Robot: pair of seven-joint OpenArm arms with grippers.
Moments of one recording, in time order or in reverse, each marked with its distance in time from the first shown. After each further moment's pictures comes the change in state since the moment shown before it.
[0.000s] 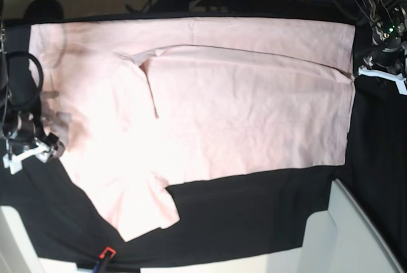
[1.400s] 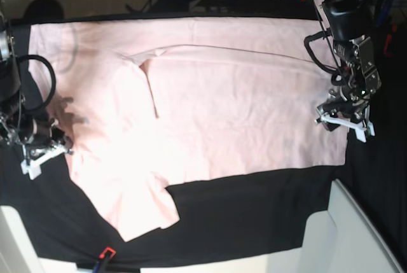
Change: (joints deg) left arm -25.1 -2.6 12.6 -32.2 0.5 0.0 0.2; right arm 1.6 -2.8 -5.5 0.0 0.0 0.0 -0.1
